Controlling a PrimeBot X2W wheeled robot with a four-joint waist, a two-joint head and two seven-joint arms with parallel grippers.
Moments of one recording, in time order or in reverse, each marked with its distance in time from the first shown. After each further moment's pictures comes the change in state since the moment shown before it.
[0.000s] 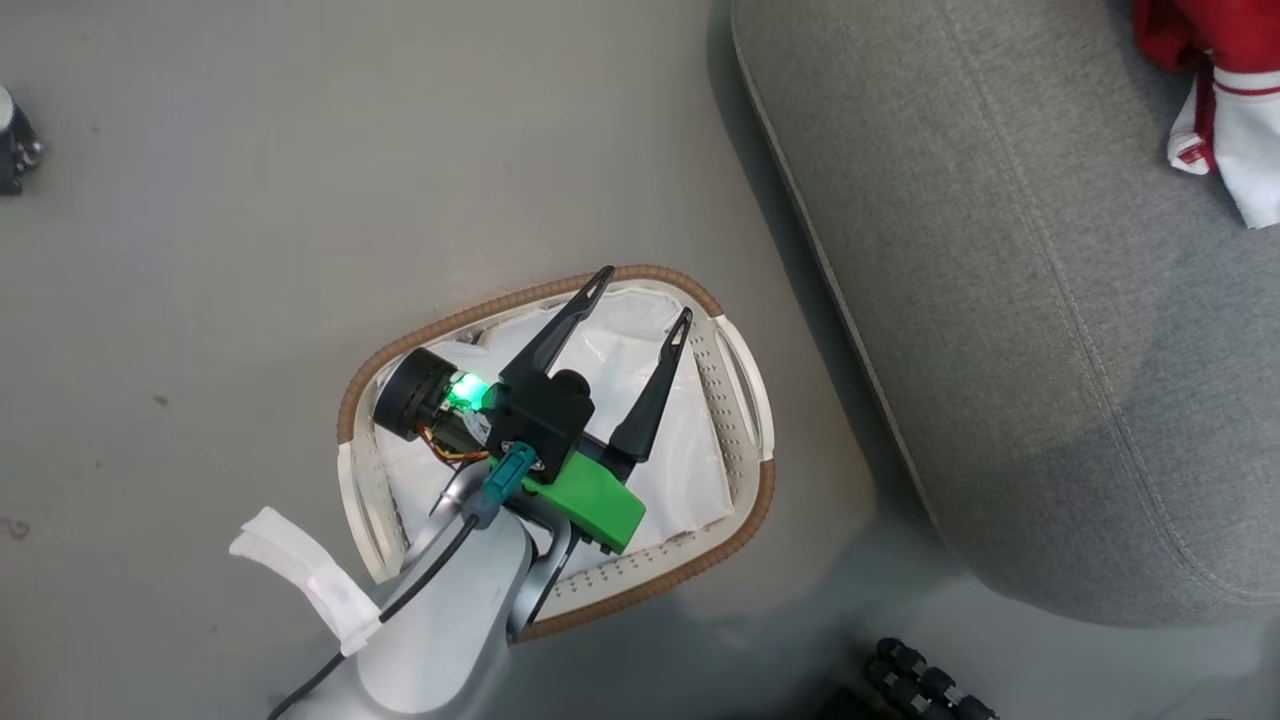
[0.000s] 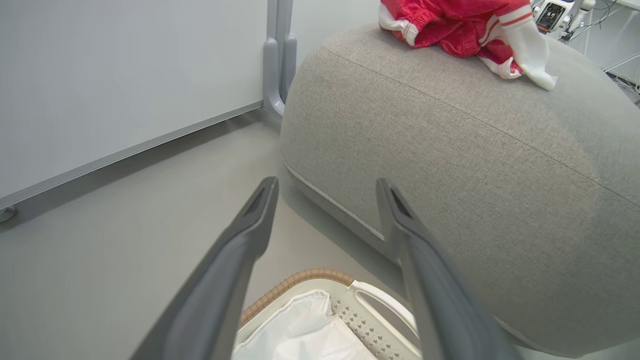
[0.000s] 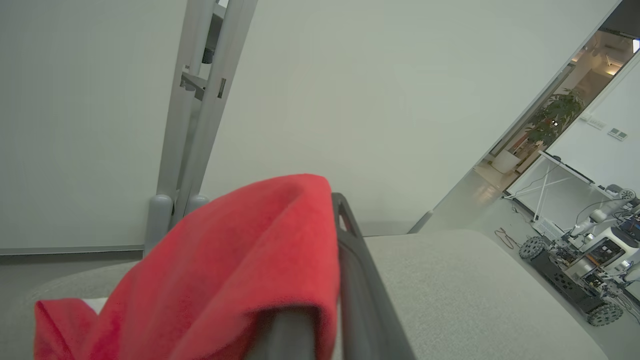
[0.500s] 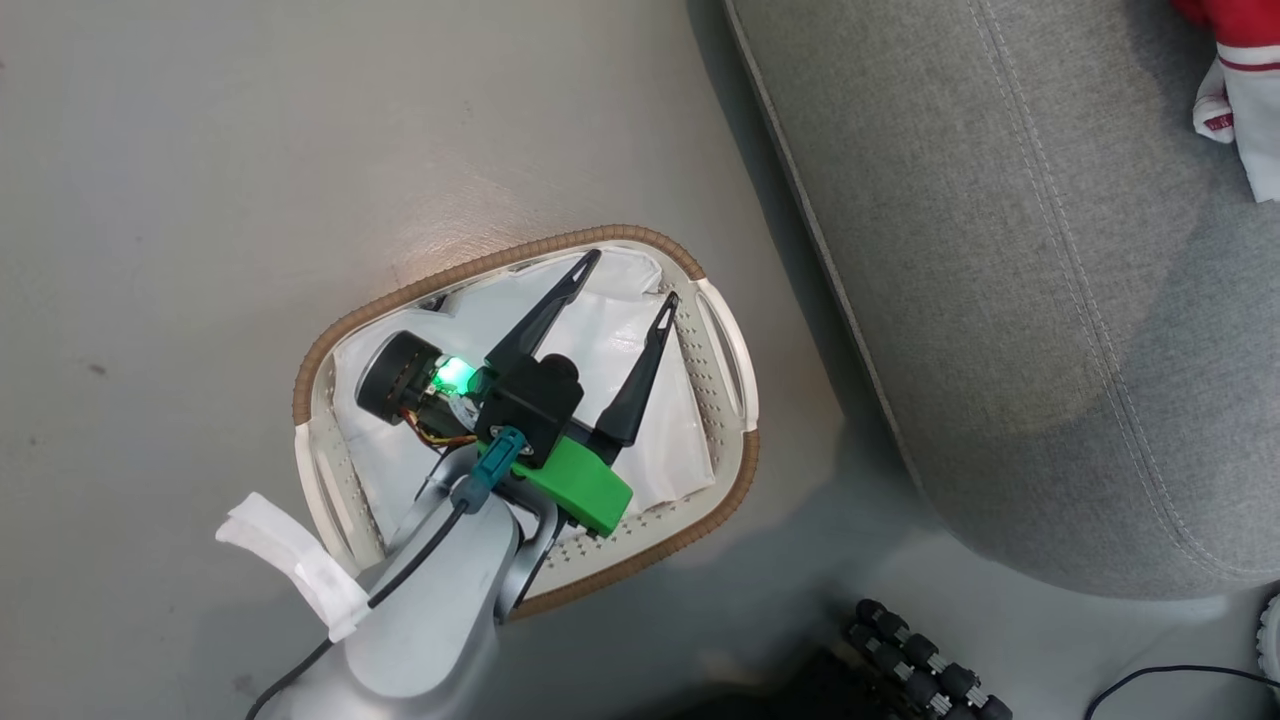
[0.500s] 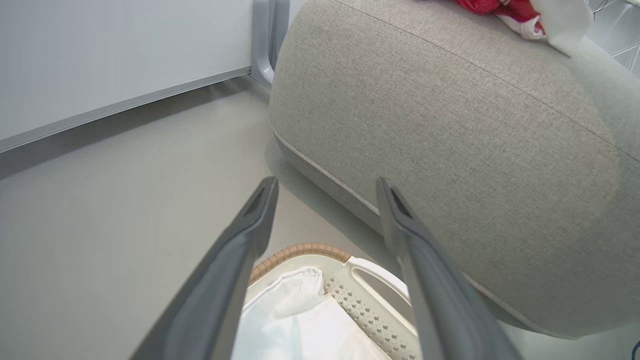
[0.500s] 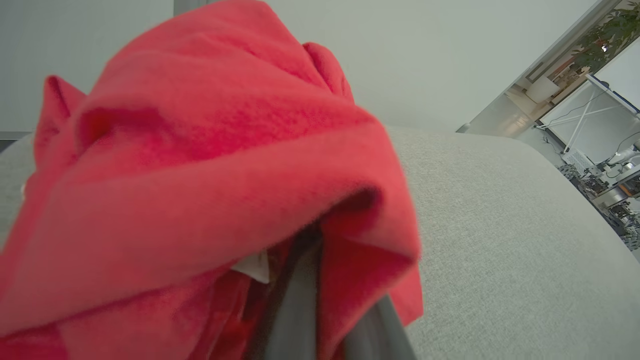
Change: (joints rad) left arm -0.027 0.015 0.008 0.012 0.013 0.002 0.000; right arm 0.141 0.113 -0.072 0.050 -0.032 0.000 -0.021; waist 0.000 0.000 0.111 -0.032
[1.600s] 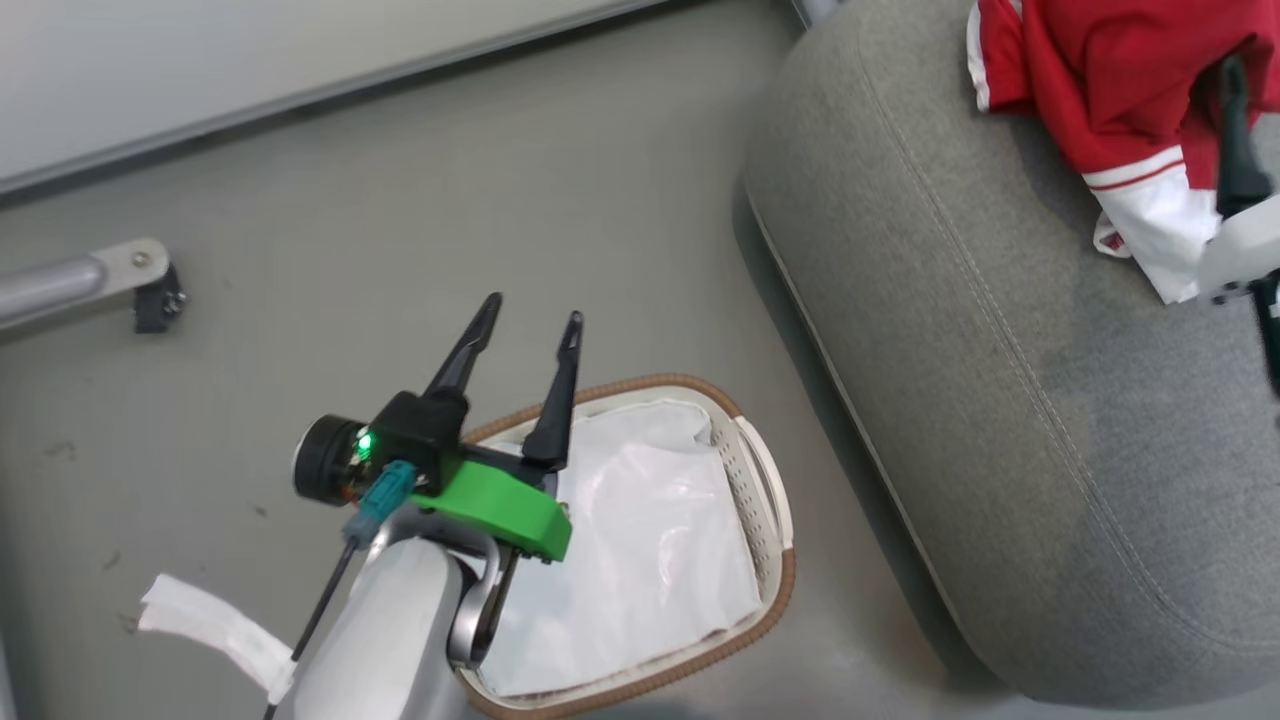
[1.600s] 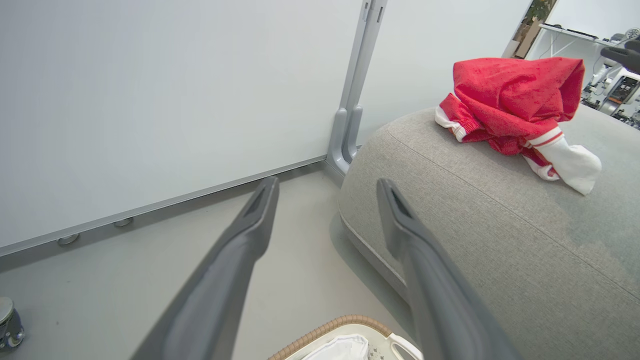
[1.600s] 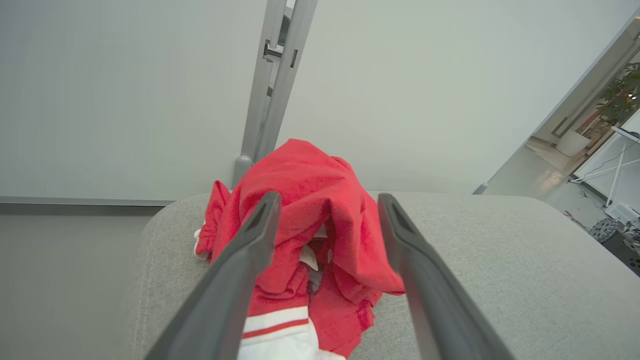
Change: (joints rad) left arm 0.148 -0.031 0.191 -0.050 -0.112 0.005 0.000; right arm 0.298 0.039 0.087 -0.215 0.027 0.000 0.000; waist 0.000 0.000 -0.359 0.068
